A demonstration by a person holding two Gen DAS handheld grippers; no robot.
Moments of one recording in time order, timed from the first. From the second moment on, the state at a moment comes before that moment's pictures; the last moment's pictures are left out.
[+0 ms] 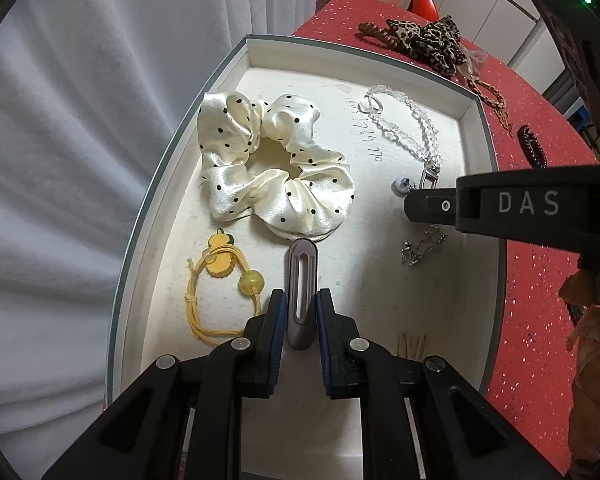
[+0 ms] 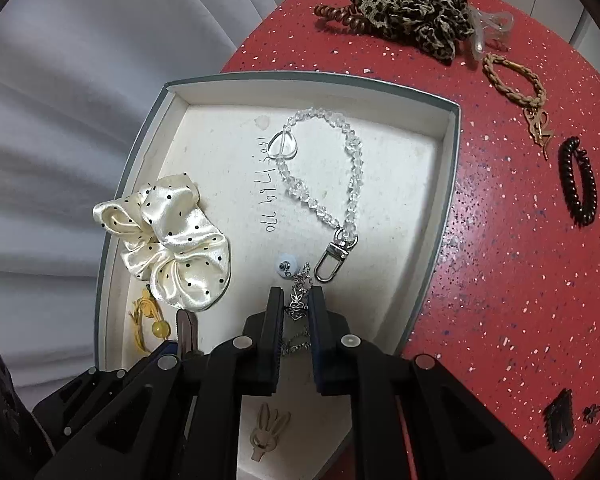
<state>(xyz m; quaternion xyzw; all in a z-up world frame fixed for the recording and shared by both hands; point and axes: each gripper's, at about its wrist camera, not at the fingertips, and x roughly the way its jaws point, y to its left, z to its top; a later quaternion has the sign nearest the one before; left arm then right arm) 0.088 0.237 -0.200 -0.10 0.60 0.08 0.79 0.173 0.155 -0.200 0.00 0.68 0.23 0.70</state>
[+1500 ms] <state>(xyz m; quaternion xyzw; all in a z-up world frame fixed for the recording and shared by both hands) 0.017 0.261 -0.151 -0.09 0.59 0.10 0.80 0.108 0.084 -0.154 0.01 0.68 0.19 0.71</state>
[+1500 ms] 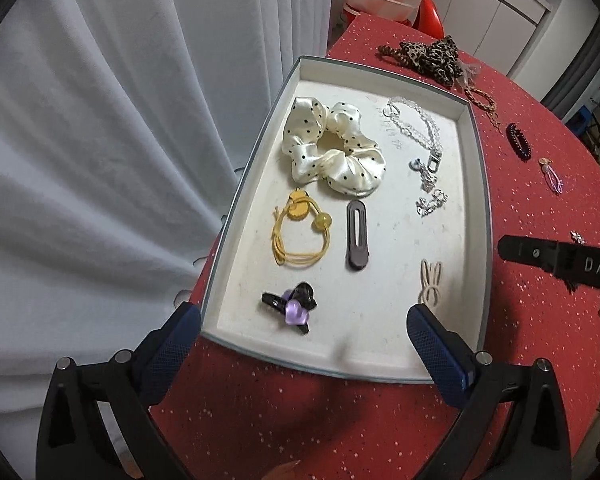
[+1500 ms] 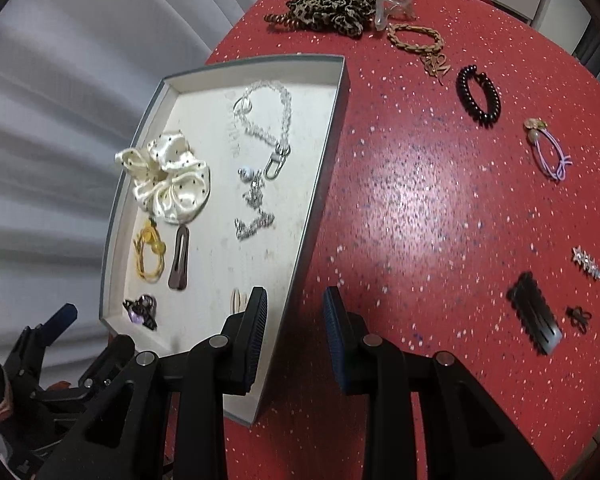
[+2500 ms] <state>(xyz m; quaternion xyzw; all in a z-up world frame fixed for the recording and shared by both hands) -0.022 0.265 -0.112 -0.10 0.60 0.13 0.79 0.048 0.089 -0.120 -0.05 0.69 0.21 0.69</state>
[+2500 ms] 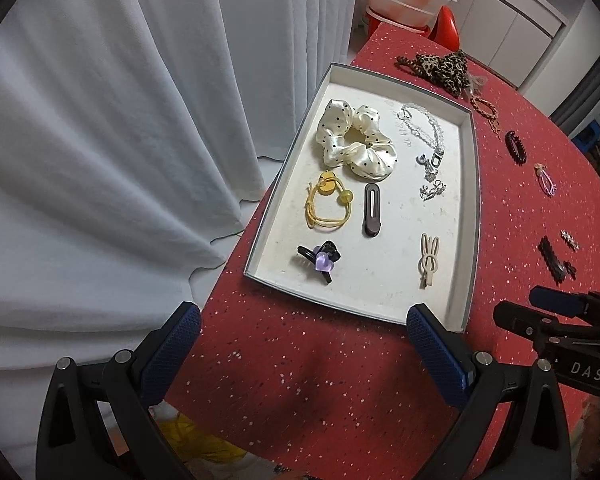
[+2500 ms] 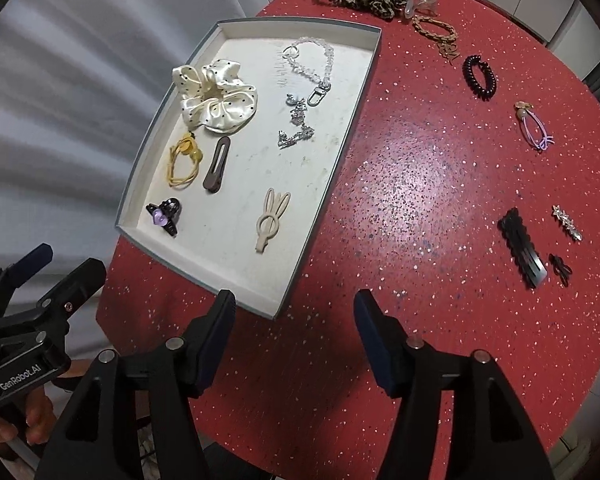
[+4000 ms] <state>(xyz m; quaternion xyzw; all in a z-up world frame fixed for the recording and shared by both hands) -0.017 0.238 -0.051 -0.07 0.58 0.13 0.80 0.059 0.066 -0.039 -0.06 0.61 0.18 0.77</state>
